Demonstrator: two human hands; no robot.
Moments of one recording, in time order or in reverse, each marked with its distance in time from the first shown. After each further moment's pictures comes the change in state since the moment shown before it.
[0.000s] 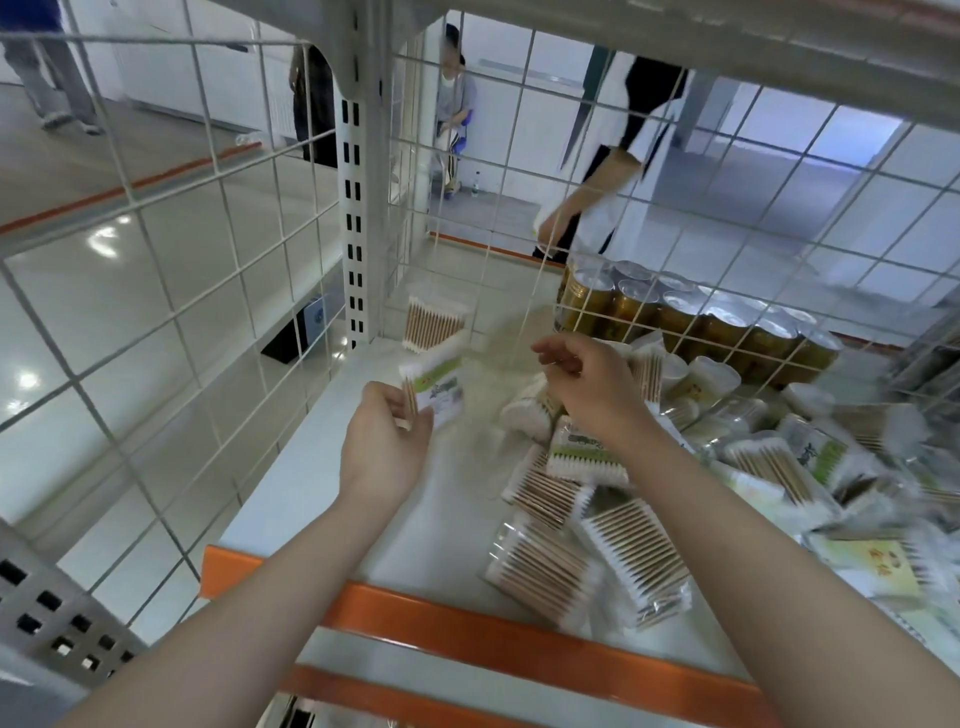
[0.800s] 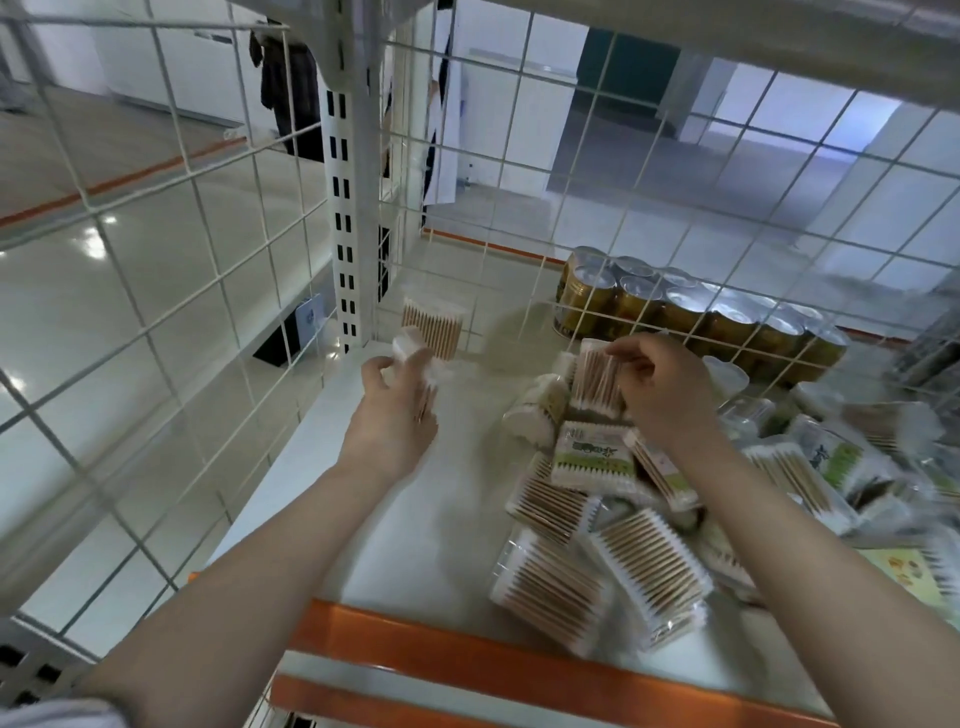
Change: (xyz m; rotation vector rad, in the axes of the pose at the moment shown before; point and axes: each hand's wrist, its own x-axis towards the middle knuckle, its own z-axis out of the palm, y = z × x) left_hand 0.042 -0.008 0.009 0.352 -0.254 0.191; right_hand -0.003 0.033 -0.033 -0.210 0.219 -0.058
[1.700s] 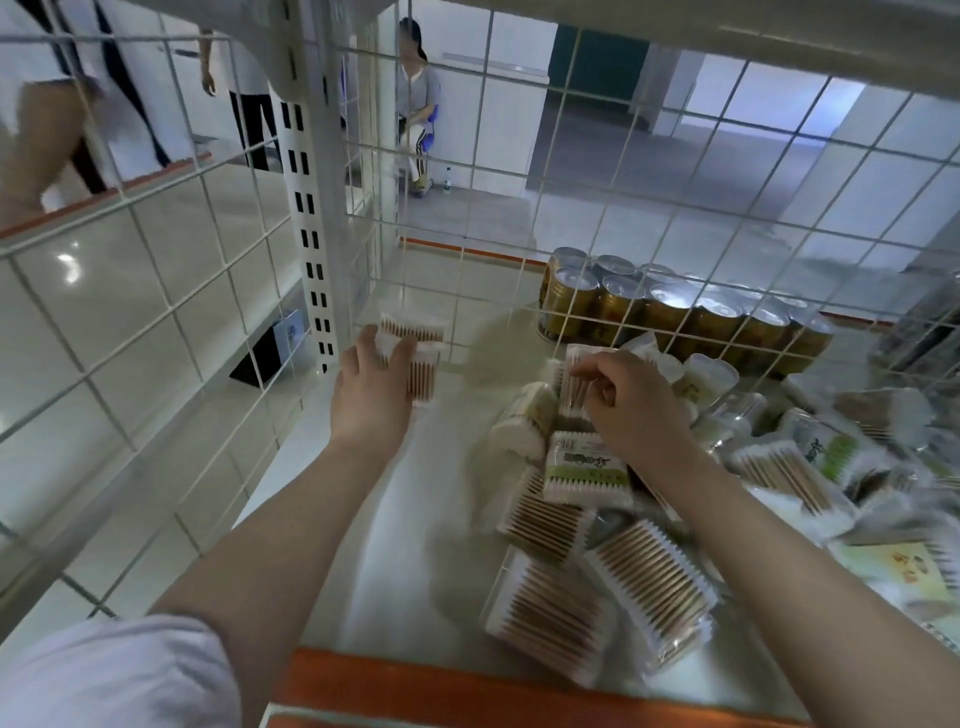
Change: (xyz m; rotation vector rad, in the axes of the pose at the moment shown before) left_hand 0.049 0.003 0.005 0.410 0.175 0.116; right_hand -0.002 -0.001 0.012 -0.076 -0.098 -0.037
